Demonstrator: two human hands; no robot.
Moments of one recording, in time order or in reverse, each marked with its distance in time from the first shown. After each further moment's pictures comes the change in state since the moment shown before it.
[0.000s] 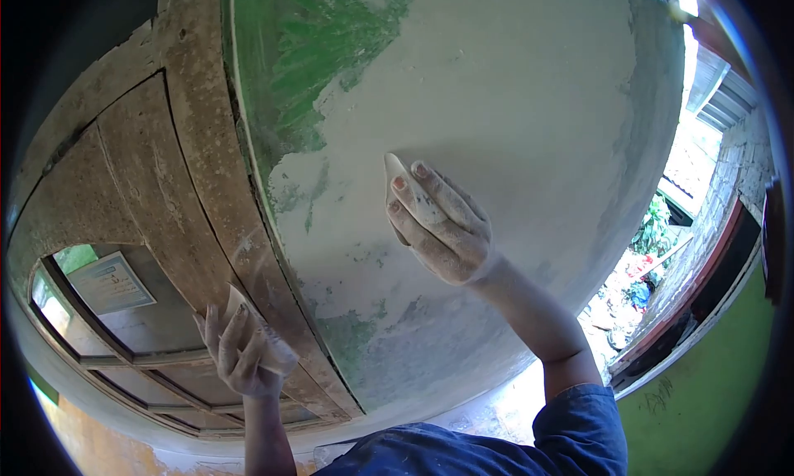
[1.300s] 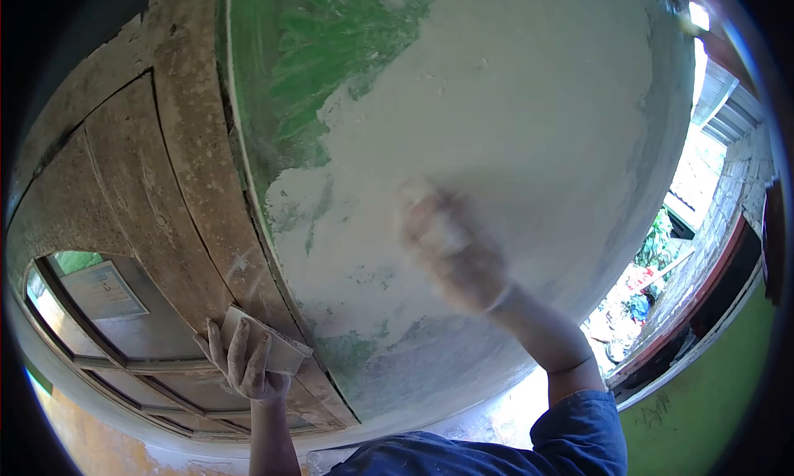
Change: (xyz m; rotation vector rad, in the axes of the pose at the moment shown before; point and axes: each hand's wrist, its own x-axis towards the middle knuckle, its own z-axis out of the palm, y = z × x) left_hand -0.022 0.000 0.022 0.163 0.012 -0.034; right_hand -0.008 -0.002 -0.001 0.240 -0.112 0.220
